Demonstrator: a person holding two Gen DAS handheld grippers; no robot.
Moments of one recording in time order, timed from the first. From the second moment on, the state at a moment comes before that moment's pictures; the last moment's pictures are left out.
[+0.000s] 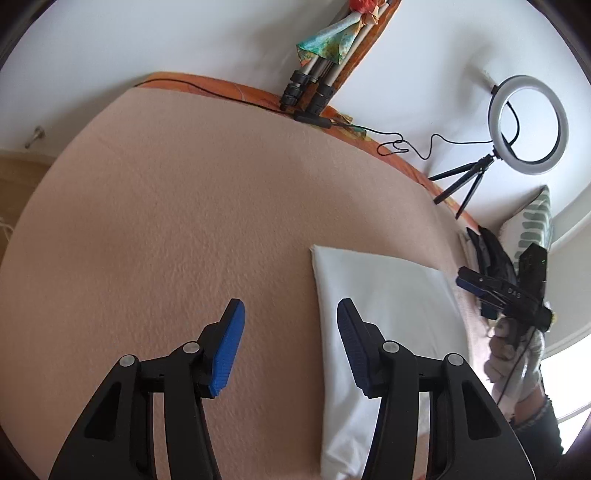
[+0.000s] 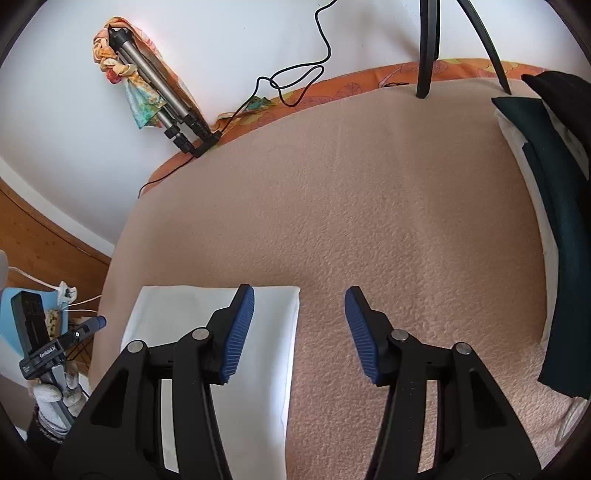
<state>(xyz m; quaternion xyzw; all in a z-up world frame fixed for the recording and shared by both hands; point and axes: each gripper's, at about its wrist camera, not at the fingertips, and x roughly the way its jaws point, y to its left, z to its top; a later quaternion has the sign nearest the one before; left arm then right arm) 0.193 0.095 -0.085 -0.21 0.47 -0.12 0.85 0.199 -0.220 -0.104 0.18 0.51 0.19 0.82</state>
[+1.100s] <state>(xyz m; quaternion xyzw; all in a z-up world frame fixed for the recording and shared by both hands) 0.114 0.059 -0.134 -0.36 0.47 -0.18 0.79 0.213 -0.205 -0.128 0.22 0.50 0.30 0.78</state>
